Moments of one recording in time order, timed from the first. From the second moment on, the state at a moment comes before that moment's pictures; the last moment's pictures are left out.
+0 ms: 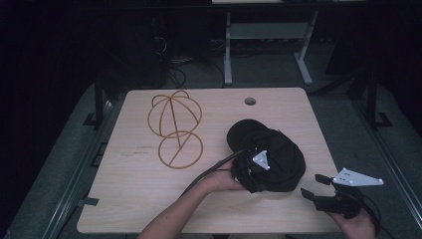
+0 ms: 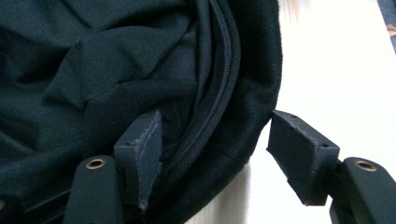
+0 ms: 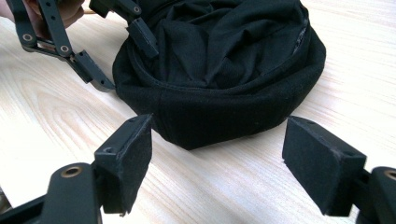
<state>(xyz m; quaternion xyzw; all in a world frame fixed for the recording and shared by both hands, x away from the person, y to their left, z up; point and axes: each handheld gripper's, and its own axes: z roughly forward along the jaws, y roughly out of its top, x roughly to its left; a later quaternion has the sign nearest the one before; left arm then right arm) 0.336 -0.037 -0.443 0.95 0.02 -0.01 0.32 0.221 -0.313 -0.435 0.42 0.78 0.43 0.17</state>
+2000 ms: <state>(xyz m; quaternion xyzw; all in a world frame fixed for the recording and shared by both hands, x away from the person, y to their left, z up) 0.340 -0.012 -0.381 0.91 0.05 -0.07 0.41 0.216 -0.296 -0.416 0.40 0.76 0.48 0.19</state>
